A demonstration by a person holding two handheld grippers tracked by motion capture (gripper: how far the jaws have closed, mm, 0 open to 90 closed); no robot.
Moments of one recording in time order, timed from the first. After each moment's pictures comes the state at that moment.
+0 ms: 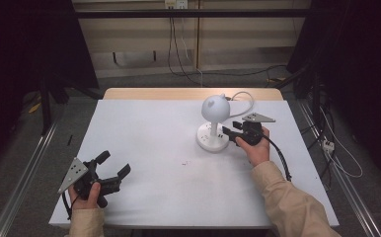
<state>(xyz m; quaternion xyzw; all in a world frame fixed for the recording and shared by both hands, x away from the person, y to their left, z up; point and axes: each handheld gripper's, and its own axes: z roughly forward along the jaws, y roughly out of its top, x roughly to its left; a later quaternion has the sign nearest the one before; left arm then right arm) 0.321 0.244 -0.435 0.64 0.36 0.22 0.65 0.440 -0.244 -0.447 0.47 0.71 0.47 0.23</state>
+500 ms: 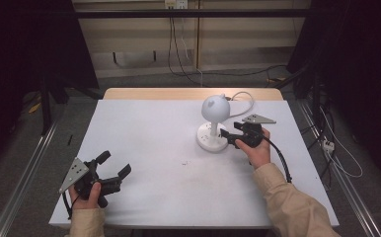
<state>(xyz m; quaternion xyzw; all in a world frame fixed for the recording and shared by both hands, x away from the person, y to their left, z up) 0.321 0.244 -0.435 0.64 0.36 0.22 0.64 0.434 -0.242 -0.445 0.46 0.71 0.48 0.22</state>
